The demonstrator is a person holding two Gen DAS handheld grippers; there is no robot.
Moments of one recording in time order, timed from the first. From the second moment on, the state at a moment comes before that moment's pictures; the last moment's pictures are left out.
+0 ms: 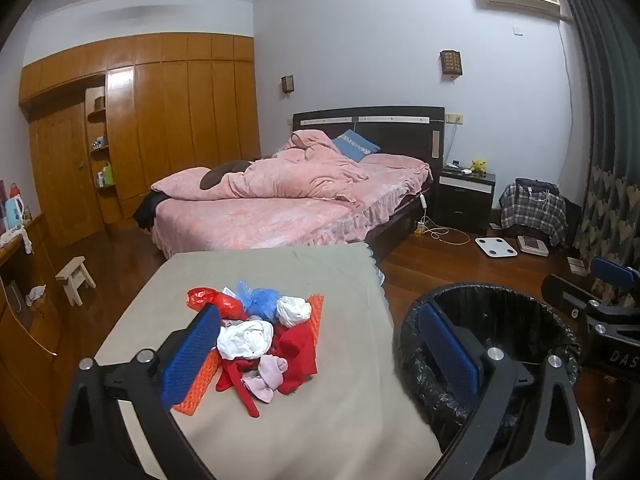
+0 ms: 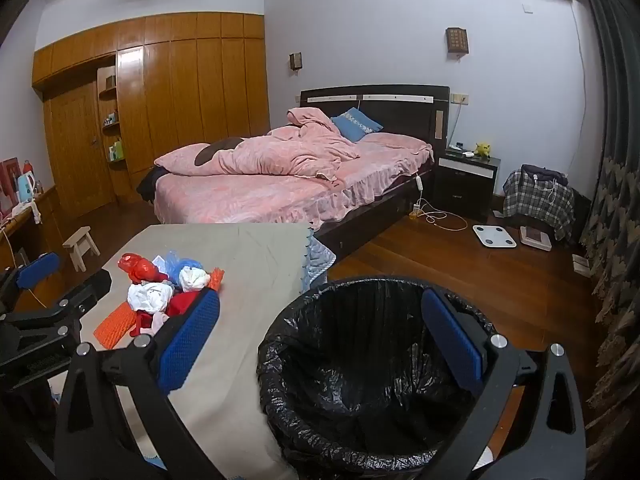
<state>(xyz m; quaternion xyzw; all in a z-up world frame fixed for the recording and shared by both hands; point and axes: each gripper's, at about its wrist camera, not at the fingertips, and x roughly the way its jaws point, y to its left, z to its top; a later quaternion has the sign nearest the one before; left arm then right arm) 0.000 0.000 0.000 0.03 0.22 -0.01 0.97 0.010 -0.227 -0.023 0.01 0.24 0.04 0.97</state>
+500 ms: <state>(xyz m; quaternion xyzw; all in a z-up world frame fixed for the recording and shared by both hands) 0.000 0.000 0.000 0.03 0.22 -0.01 0.98 0.010 -0.227 -0.022 0.01 0.24 0.03 0.97</state>
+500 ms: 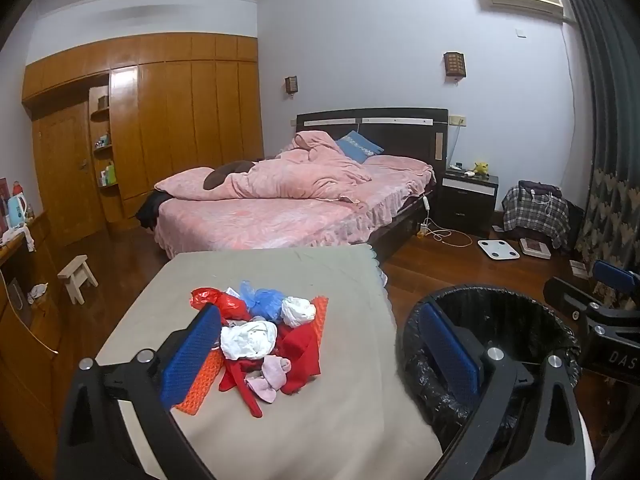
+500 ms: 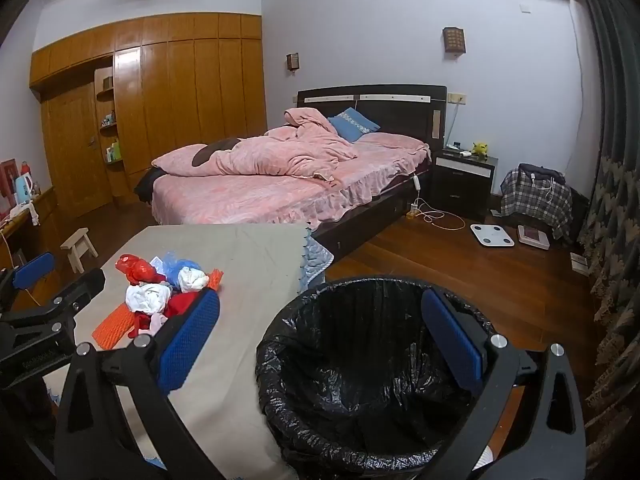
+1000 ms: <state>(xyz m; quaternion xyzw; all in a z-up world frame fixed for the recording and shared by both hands) 0.000 0.000 0.000 0.03 0.22 -0.01 0.98 0.010 -0.227 -0.022 0.01 0.24 0.03 0.97</state>
